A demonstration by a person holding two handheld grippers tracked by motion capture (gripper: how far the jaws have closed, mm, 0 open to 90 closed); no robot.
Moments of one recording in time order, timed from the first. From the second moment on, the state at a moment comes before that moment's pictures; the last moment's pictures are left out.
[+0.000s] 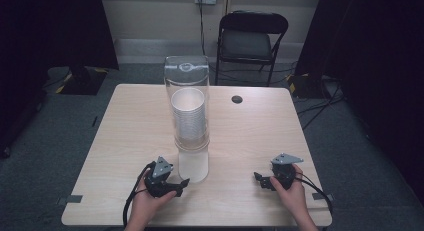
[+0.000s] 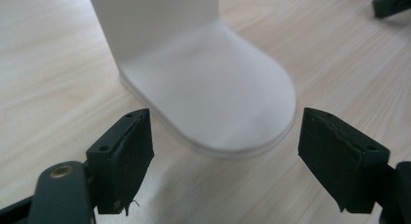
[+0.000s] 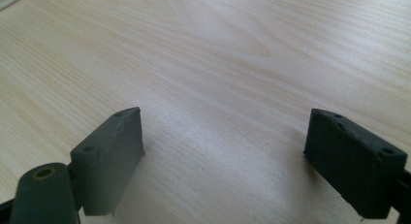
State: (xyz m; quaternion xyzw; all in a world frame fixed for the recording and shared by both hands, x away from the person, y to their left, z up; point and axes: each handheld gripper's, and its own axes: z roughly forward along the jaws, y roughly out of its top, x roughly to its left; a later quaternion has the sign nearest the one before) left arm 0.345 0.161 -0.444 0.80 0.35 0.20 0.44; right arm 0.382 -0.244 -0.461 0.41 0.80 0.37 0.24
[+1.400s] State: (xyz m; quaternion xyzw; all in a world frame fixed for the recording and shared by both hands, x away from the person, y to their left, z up) left arm 0.366 0.140 -0.360 0.77 0.35 0.20 0.49; right arm 0.382 -0.244 -0.461 0.41 0.80 0.37 0.24
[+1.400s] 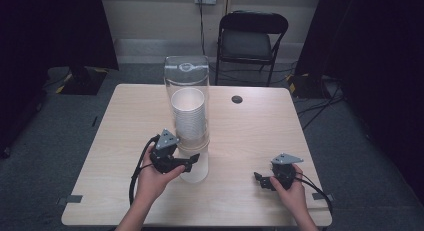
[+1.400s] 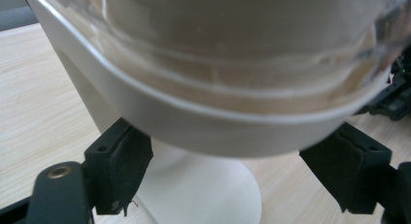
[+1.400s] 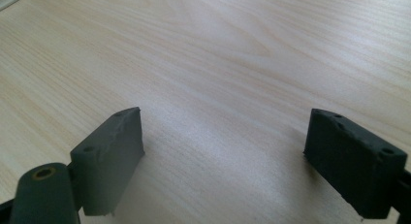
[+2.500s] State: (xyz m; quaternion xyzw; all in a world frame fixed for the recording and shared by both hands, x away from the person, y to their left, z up) left arm 0.369 0.126 -0.375 0.75 0.34 0.26 0.50; right arm 0.383 -0.244 -0.461 0.41 0.80 0.37 0.24
